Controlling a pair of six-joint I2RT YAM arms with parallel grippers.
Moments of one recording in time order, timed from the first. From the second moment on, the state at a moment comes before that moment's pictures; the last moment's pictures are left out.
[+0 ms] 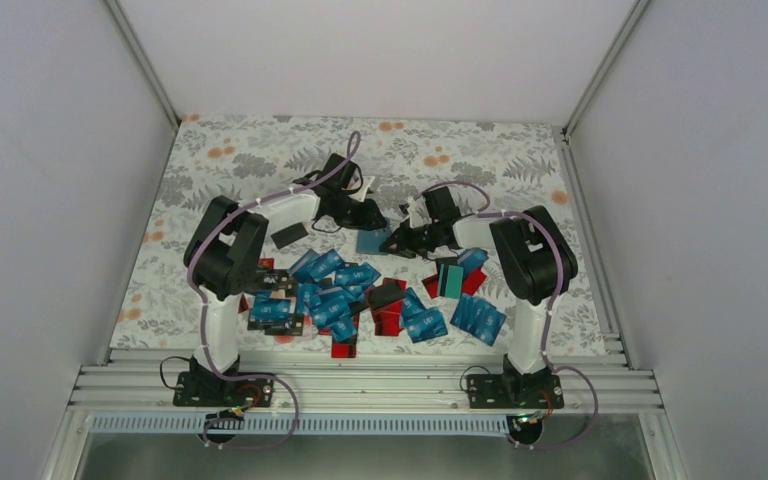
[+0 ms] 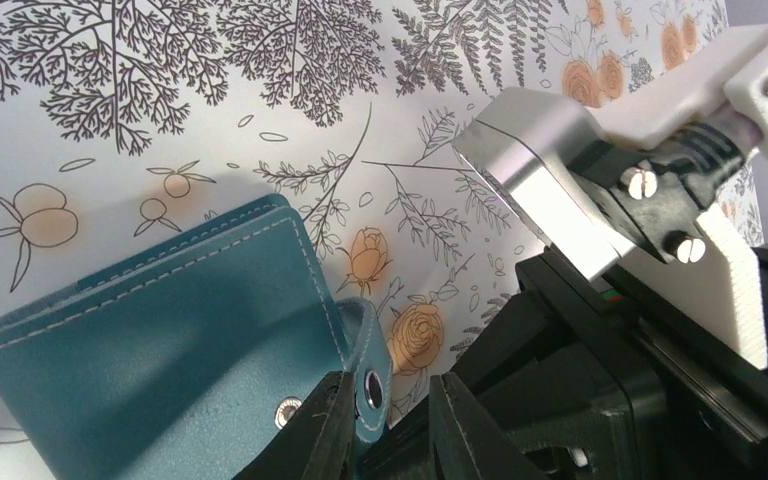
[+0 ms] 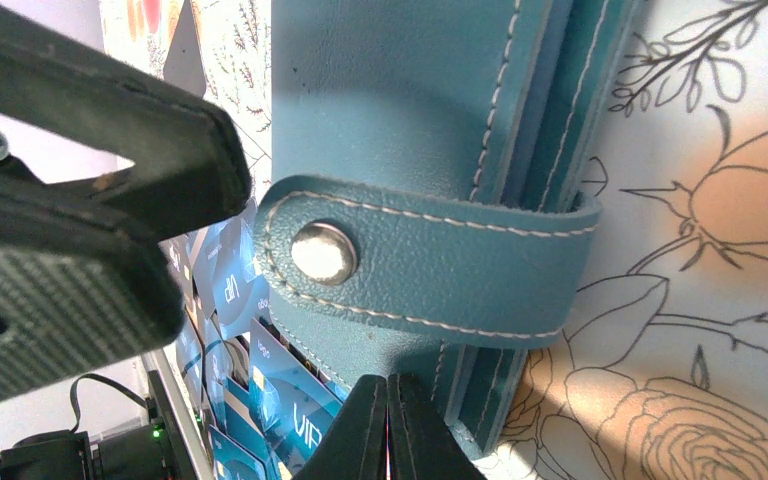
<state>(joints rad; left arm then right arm) -0.52 2.03 1.38 -0.34 0.58 -0.35 0.41 1.98 1.00 -0.03 -0.79 0.55</state>
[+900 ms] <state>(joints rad) -0.54 2.06 1.41 -0.39 0.54 -0.35 0.41 1.98 1.00 -0.03 -0.79 0.55</state>
